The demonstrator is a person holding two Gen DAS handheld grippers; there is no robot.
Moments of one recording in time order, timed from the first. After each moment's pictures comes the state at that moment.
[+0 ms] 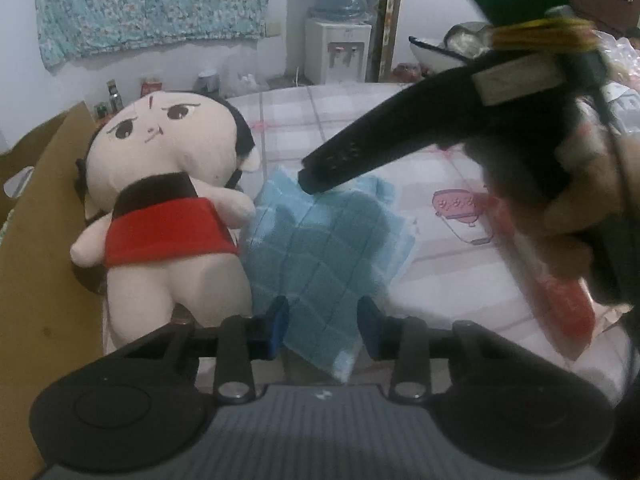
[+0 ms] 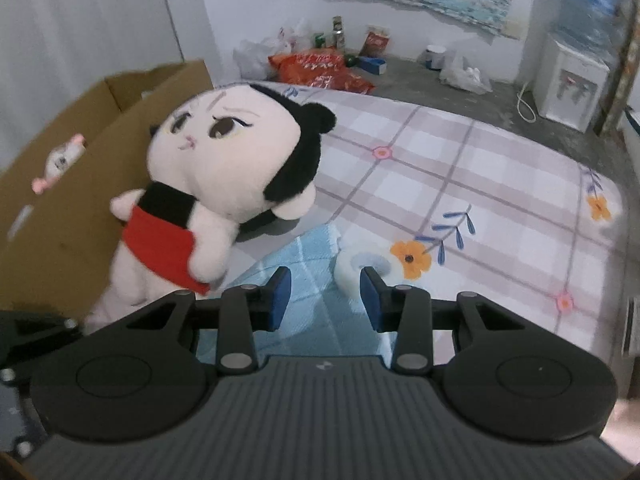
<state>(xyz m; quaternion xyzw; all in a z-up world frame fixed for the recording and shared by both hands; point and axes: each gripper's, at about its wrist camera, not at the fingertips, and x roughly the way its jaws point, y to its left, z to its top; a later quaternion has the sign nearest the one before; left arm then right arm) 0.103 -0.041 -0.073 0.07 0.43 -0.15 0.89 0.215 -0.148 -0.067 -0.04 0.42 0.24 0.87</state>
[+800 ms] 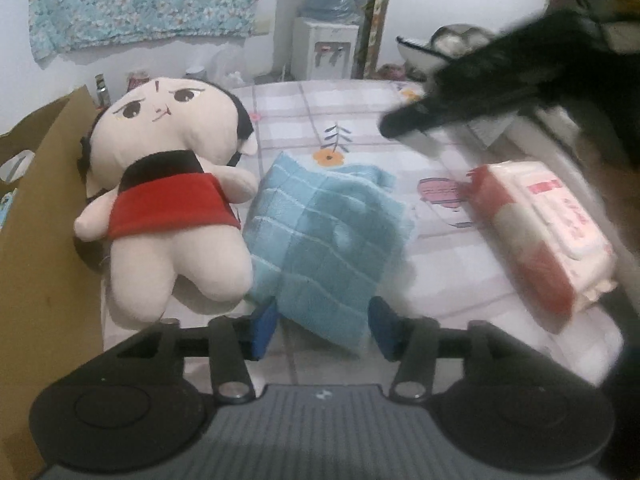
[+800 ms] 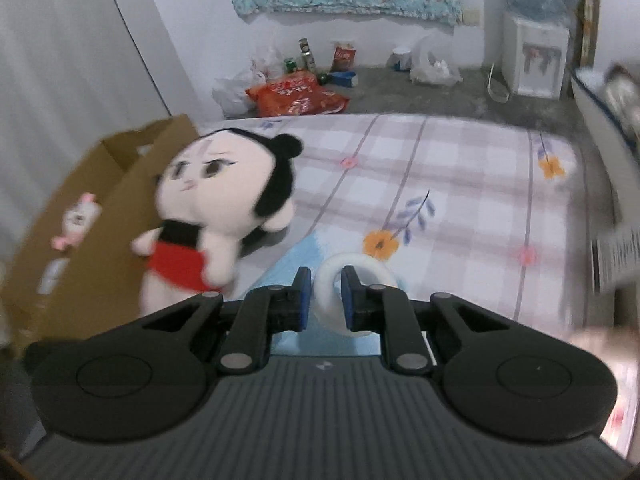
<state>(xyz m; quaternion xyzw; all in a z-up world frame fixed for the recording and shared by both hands) 0.083 -0.020 -0.067 0.05 0.43 -0.18 0.88 0.182 -0.197 -0.036 0.05 0.41 0.20 0.89</state>
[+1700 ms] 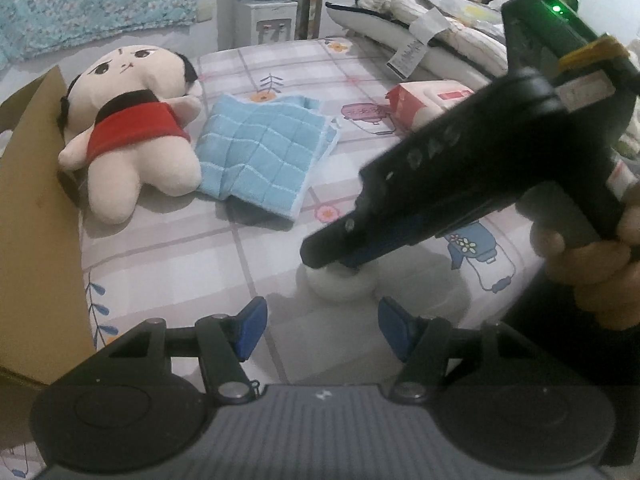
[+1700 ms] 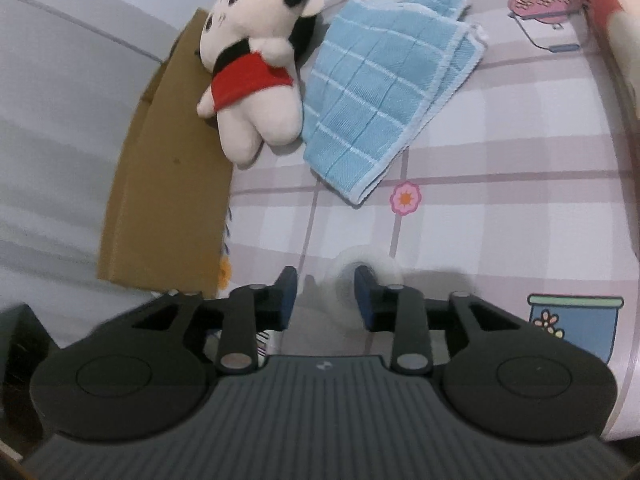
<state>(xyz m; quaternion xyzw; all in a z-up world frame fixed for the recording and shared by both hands) -0.001 -0.015 -0.081 0.10 0.45 -0.25 0.85 0.064 -0.181 -0.121 0.28 0.55 0.23 0.76</state>
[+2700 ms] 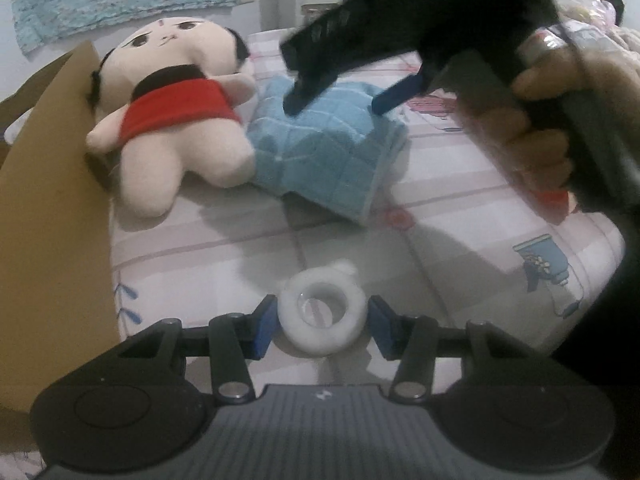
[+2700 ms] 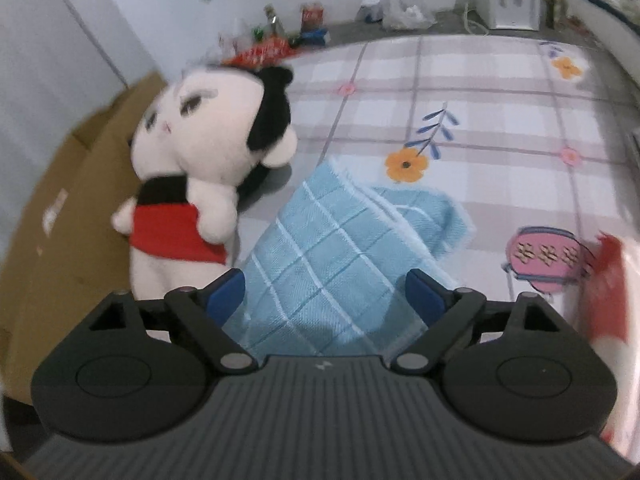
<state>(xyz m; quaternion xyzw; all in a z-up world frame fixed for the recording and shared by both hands) 0.033 -0.003 -0.096 0.09 0.48 -0.18 0.86 0.177 -0.157 -0.092 0.11 0.47 0.15 0.86</state>
